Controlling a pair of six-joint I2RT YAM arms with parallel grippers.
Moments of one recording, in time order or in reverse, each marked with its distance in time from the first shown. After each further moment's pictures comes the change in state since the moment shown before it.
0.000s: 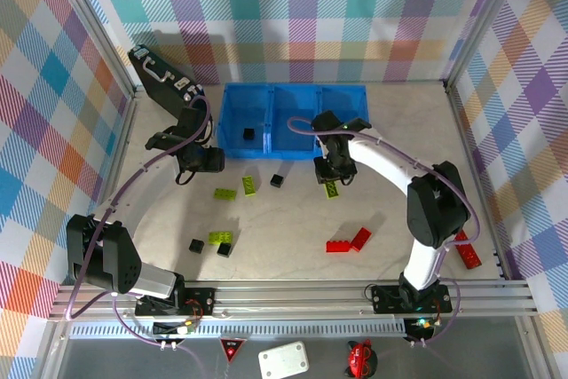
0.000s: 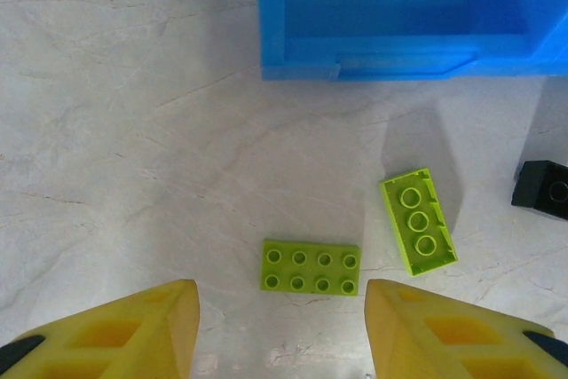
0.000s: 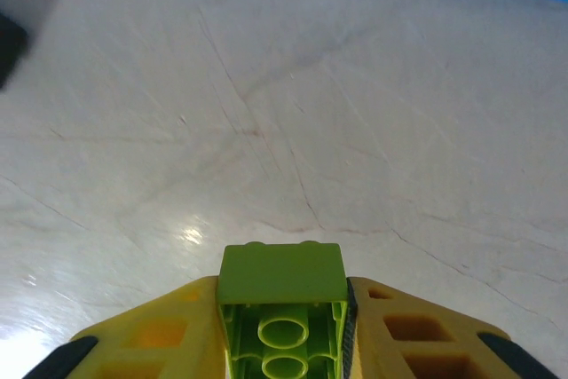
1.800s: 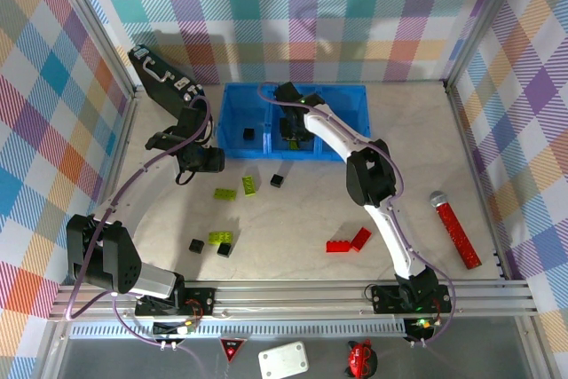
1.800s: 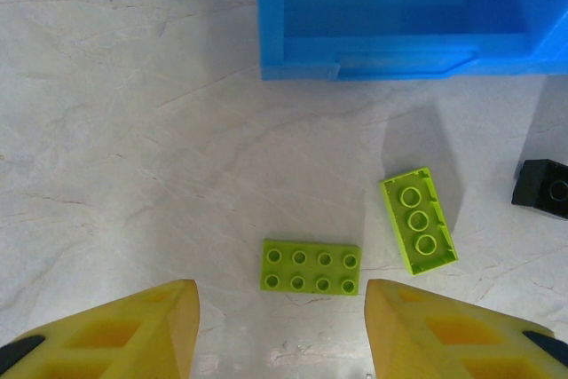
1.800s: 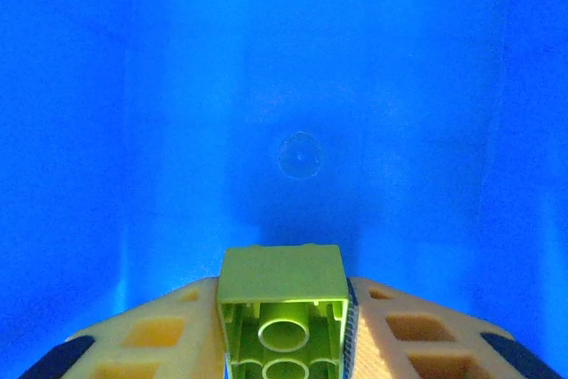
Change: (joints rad) left arm 0.000 0.000 0.000 0.000 0.001 0.003; right arm 0.013 0.711 0.889 0.013 0.134 0.172
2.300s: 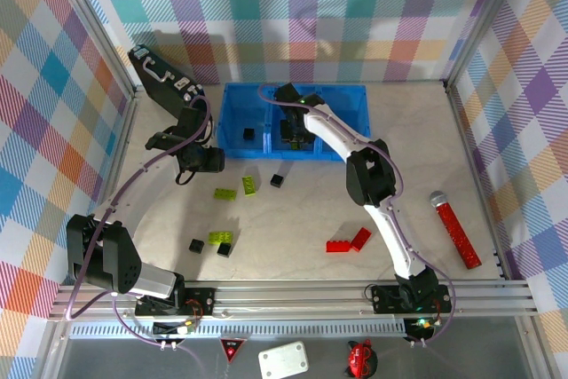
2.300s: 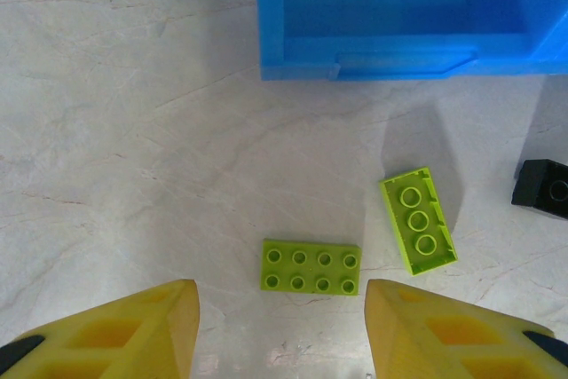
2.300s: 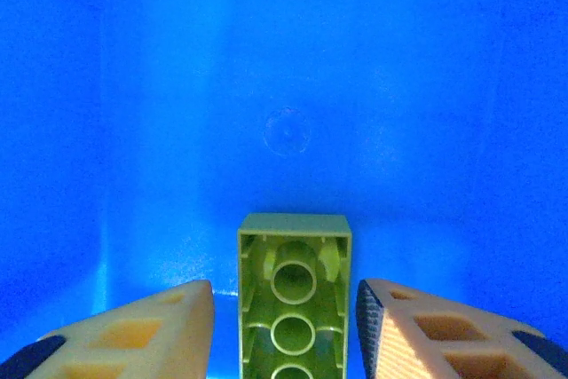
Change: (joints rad) left arm 0.000 0.000 0.000 0.000 0.000 0.000; right arm 0.000 -0.004 0.000 -0.038 -0.004 0.002
